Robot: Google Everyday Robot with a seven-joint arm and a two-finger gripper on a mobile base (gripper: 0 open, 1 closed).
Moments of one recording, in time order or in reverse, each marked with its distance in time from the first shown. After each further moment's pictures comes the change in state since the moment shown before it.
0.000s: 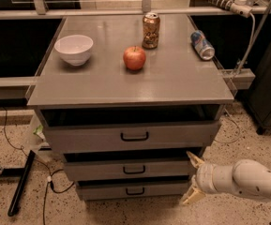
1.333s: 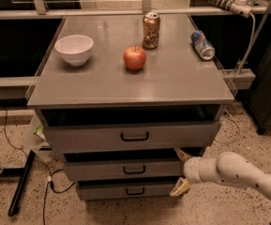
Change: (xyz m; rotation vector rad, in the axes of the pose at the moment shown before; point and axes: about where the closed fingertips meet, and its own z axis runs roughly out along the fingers) arm -0.002 -0.026 0.069 -0.019 -0.098 -0.145
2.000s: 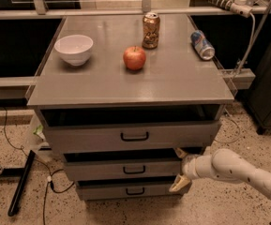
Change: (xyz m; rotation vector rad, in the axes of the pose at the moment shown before) arm 0.020 -0.013 0.024 0.001 0.018 -0.030
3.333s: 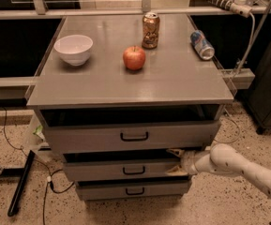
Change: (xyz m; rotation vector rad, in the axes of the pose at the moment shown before) arm 0.022 -0.017 0.022 -0.020 -0.028 0.050
